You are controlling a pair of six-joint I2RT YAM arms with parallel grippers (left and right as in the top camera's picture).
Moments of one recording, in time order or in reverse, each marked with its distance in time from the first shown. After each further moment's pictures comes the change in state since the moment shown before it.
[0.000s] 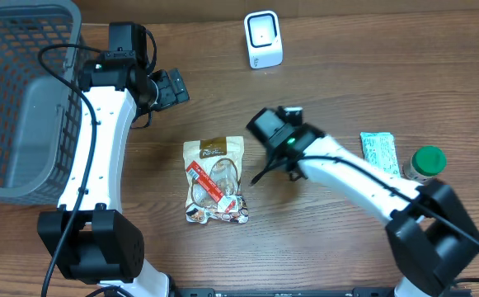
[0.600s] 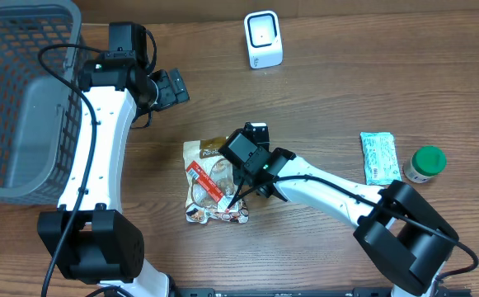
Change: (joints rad) left arm 0.000 0.000 0.000 0.000 0.000 0.000; right arm 0.164 0.079 -0.052 0.322 -0.113 0.116
